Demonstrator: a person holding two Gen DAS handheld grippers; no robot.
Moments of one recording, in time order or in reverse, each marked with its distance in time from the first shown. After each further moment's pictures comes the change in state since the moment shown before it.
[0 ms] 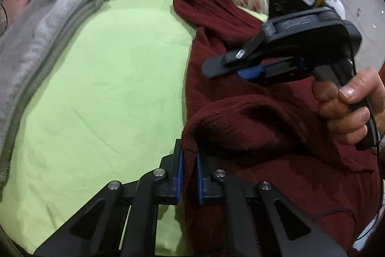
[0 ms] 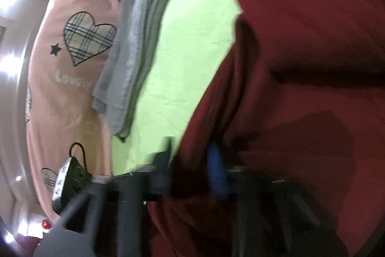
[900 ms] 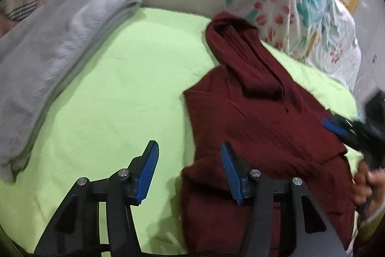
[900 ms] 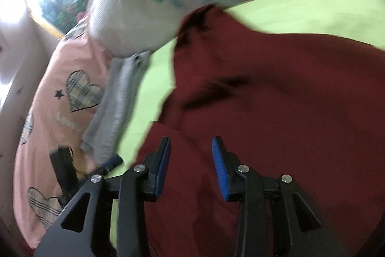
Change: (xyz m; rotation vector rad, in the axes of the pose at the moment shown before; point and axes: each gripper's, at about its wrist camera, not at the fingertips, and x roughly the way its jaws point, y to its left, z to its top) left arm -0.025 0.029 0.042 -0.223 0.018 0.022; right arm -0.198 -0.009 -0.111 0.057 -0.486 -0.280
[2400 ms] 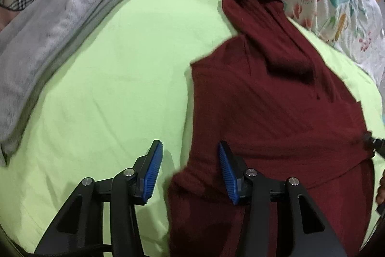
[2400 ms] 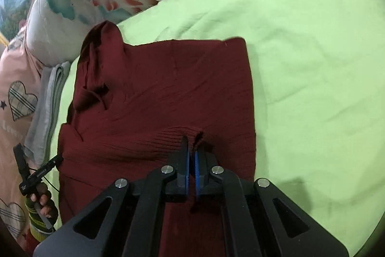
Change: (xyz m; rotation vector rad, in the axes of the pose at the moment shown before) left arm 0.040 -0.022 0.005 -0.039 0.075 0.151; right arm -0.063 -0.128 0.006 0.056 0.019 -0.353
